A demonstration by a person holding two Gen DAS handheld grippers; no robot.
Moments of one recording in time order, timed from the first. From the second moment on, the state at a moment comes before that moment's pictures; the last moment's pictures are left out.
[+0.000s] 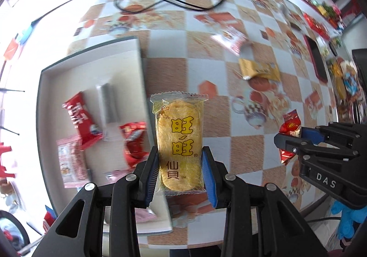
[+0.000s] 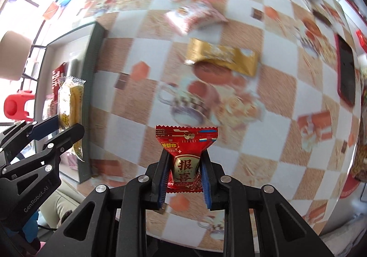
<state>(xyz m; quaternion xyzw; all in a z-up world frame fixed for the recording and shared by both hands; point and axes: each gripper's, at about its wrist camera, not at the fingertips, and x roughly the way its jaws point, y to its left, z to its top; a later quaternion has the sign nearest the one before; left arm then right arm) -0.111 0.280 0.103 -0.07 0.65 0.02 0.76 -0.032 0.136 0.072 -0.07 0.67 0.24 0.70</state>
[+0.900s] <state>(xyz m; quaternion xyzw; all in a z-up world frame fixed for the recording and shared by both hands) -0.150 0.409 0.082 -0.17 0.65 0.15 0.72 -0.055 0.301 0.093 -0.12 0.64 0.34 0.67</state>
